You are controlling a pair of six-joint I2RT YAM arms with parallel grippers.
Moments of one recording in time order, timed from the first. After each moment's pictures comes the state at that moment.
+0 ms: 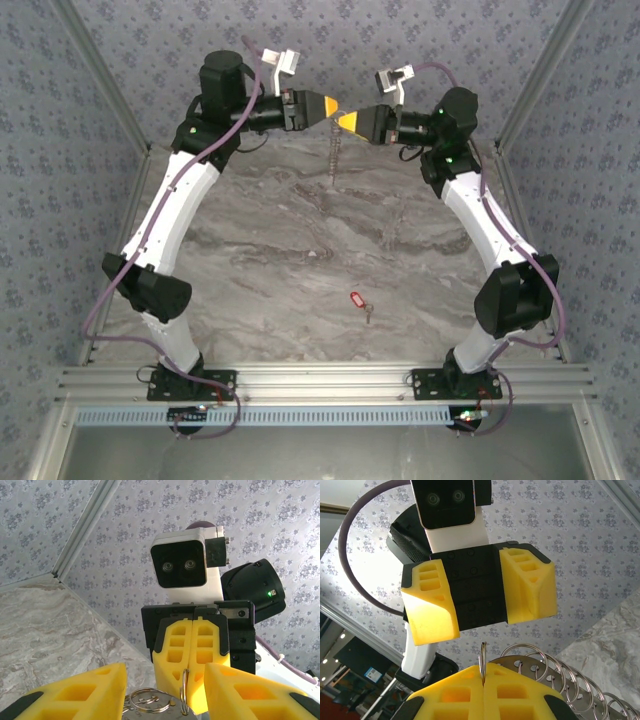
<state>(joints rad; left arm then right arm) -0.45 1.81 2.17 -0.46 0.88 -0.60 0.27 1.65 1.61 0.44 -1.23 1.16</state>
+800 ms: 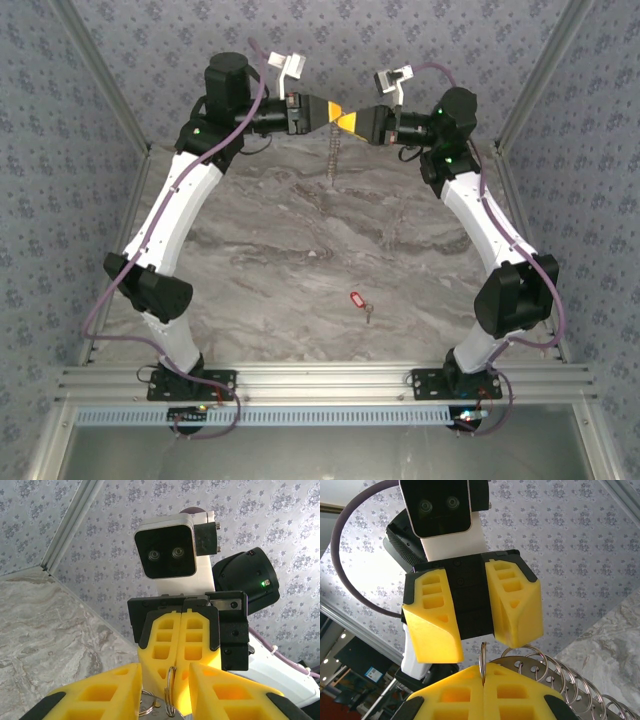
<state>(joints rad) -0.47 1.81 2.17 -0.47 0.90 -0.59 0.27 1.65 1.61 0.44 -1.23 1.16</state>
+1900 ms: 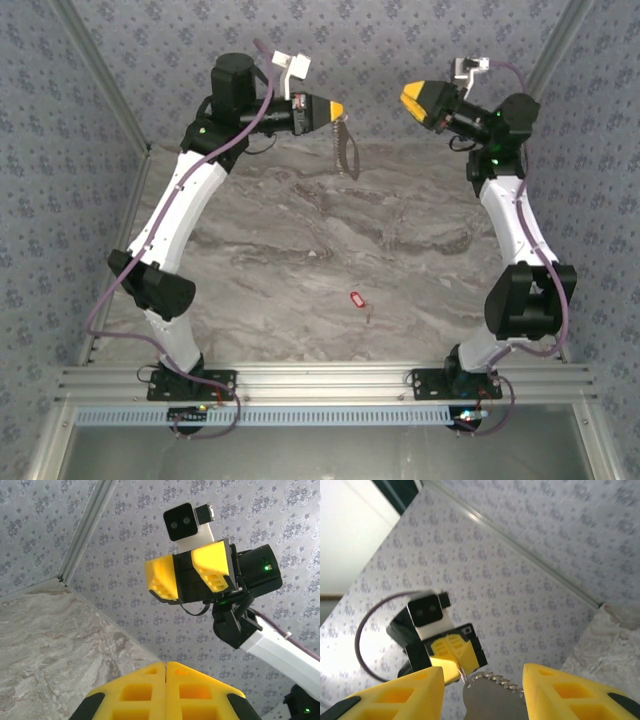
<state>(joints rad) -0.48 1.83 2.18 -0.46 0.84 -0.50 -0.01 1.60 1.52 0.56 -1.10 1.37</state>
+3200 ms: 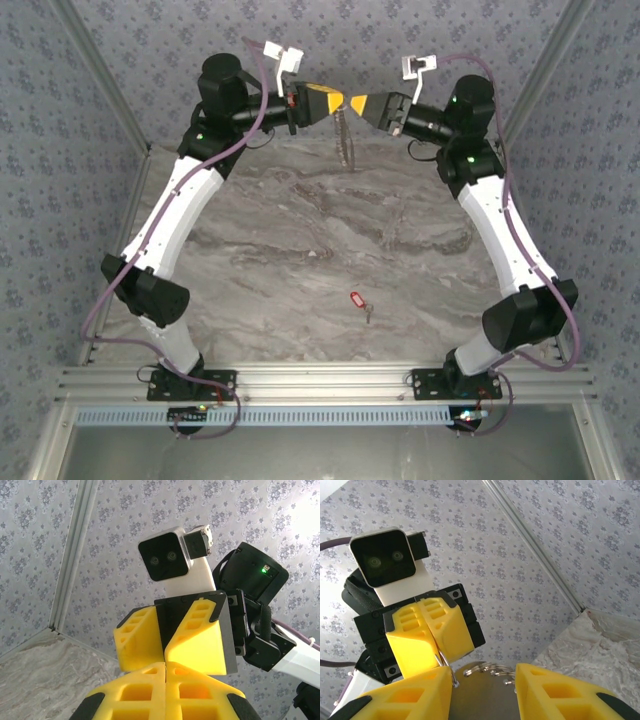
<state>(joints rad) -0.48 1.77 2.08 -0.19 0.90 -0.48 0.26 1.56 1.69 0.05 -0.94 0.79</state>
